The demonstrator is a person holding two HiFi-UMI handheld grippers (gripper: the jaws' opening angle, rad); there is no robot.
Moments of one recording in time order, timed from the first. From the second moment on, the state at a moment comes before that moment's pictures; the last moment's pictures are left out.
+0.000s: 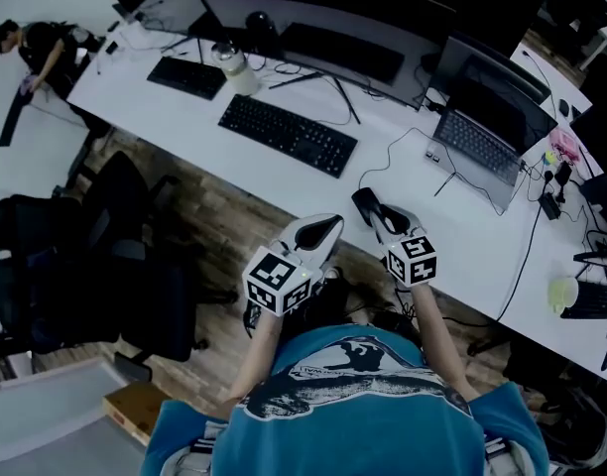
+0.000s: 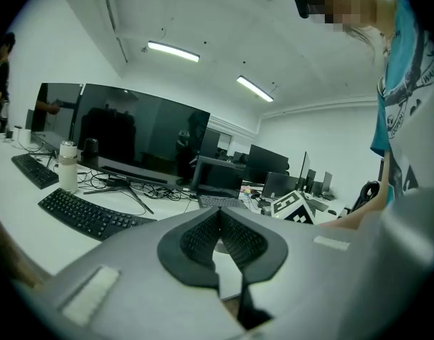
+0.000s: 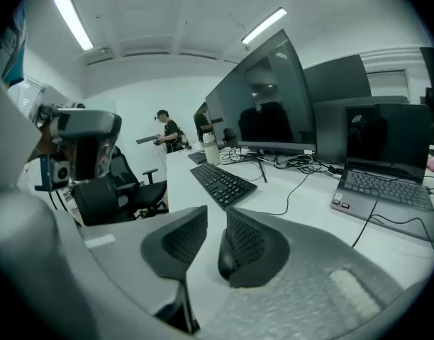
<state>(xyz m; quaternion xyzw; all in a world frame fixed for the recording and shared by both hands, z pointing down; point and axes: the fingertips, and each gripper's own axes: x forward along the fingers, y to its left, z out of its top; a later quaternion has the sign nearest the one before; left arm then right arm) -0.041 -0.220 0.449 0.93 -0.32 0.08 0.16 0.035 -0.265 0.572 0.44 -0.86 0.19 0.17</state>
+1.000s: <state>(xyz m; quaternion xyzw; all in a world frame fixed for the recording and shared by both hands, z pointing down) -0.082 -0.247 0.460 0.95 -0.26 0.08 0.17 0.025 -0.314 0.695 0.48 -0.78 0.25 0.32</state>
